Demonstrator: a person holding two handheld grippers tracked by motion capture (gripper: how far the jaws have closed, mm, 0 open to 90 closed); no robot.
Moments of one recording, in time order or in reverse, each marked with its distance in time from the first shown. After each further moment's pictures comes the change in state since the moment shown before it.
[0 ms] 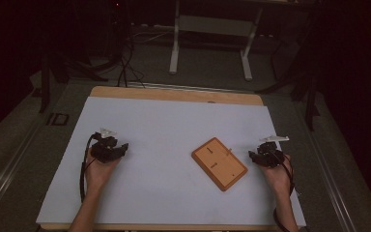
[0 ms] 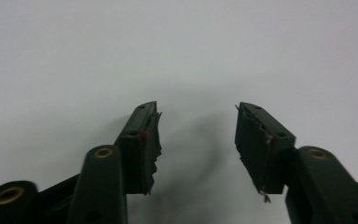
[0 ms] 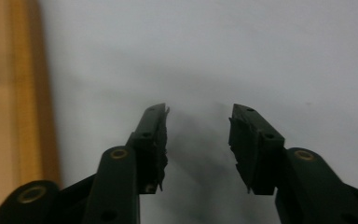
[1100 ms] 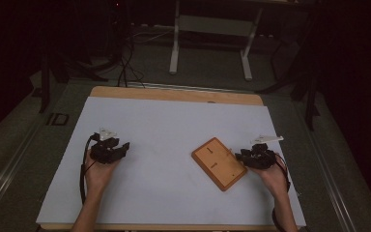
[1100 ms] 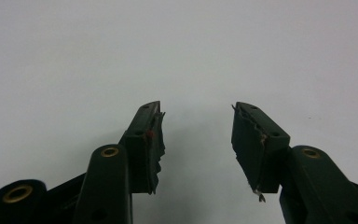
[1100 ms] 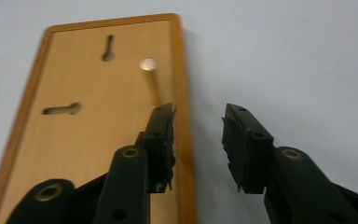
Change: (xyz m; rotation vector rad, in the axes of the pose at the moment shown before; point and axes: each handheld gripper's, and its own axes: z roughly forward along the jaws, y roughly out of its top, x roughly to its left) left arm -0.019 0.005 -0.024 -0.051 0.012 0.039; right arm 0.033 0.012 -0.018 -0.066 0.281 -0.120
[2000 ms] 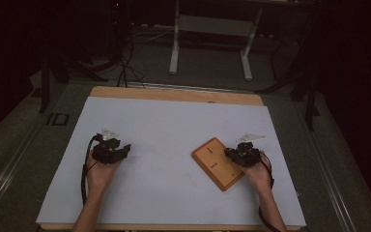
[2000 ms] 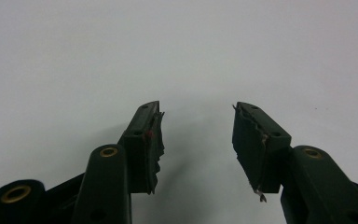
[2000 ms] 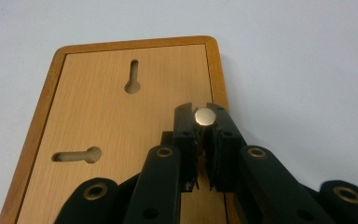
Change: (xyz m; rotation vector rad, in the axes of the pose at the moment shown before) left arm -0.002 -0.002 0.008 0.037 -0.001 0.010; right arm 0.024 0.012 0.033 -0.035 -0.007 -0.014
